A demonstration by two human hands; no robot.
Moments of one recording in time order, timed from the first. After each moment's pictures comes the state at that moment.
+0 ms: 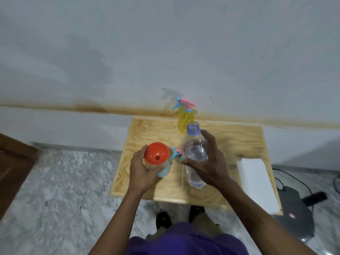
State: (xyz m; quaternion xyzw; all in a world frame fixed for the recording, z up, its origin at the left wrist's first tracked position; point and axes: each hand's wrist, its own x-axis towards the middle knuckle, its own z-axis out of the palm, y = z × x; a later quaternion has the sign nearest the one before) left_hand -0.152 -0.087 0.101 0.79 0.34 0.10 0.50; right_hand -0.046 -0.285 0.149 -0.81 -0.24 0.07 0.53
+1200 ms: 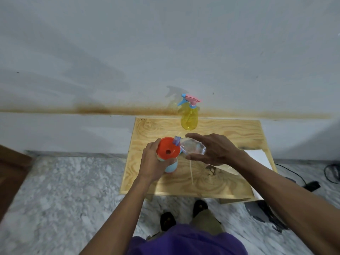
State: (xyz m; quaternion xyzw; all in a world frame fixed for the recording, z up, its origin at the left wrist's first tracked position) left_hand -0.154 -0.063 0.122 0.86 0.21 0.06 0.46; right_hand -0.024 -0.267 0.159 -0.90 -0.42 0.11 0.09
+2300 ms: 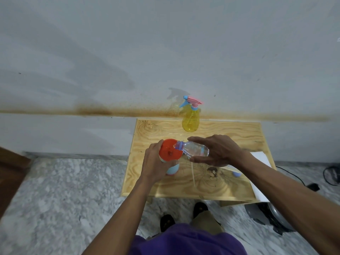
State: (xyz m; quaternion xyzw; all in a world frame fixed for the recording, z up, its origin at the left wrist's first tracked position) left_hand -0.154 -0.060 0.119 0.88 0.21 0.03 0.43; right_hand -0.023 -0.265 0.168 -0.89 -0.44 0.09 0.01
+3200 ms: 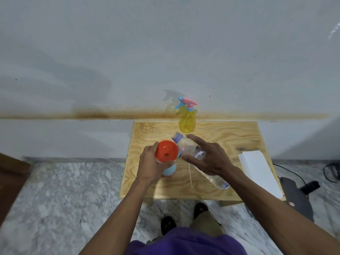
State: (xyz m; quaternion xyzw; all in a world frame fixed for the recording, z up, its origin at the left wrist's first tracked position) left_hand -0.153 -0.066 0.132 0.87 0.23 0.03 0.43; right_hand -0.056 -0.269 0.137 -0.90 -0.32 0.02 0.30
